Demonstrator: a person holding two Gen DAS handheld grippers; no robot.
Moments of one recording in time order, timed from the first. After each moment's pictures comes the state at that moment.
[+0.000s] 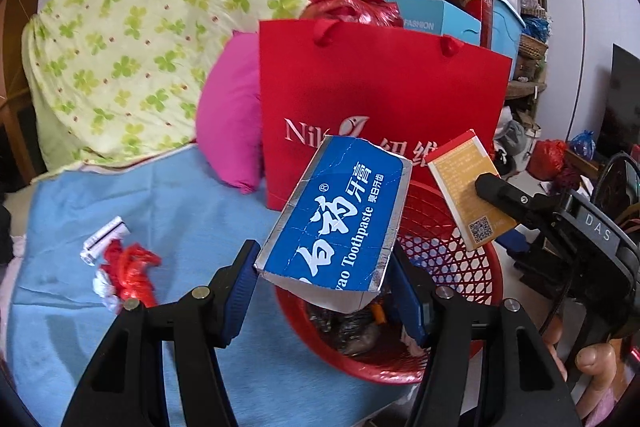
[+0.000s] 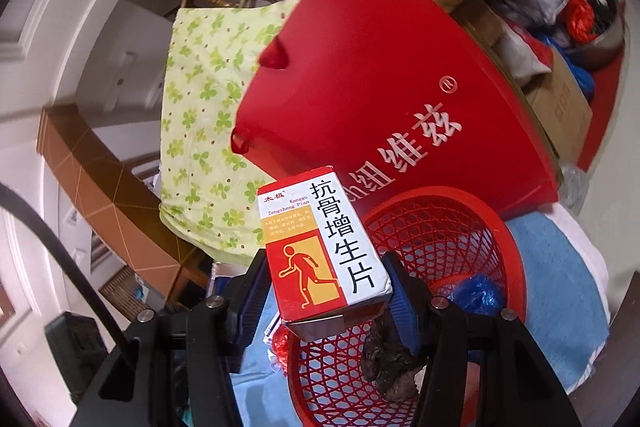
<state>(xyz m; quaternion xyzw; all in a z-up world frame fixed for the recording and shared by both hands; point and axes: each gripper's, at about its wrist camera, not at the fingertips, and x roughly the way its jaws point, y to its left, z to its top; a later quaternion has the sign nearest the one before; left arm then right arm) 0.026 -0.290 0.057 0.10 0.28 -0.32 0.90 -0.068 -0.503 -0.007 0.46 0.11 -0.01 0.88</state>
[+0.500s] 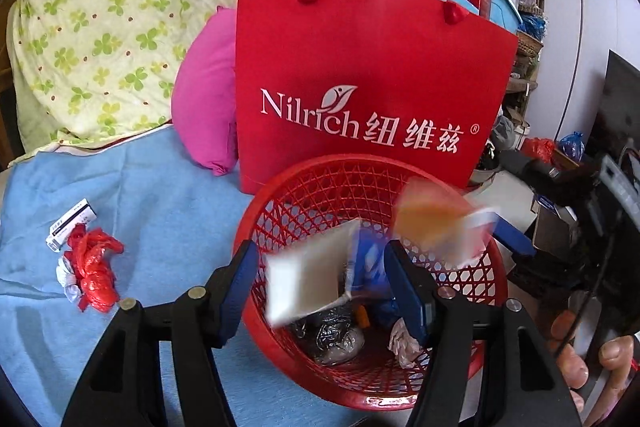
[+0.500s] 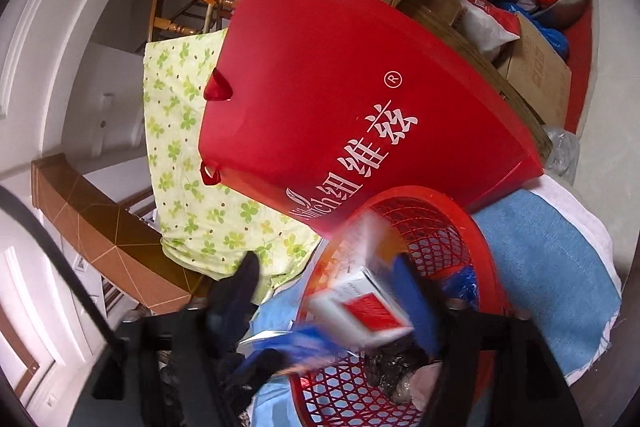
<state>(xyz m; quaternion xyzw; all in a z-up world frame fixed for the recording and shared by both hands) 0.047 -0.309 0.026 0.08 0.31 -0.34 0.88 -0.070 -0.525 -0.027 0.53 0.10 -0.03 0.84</state>
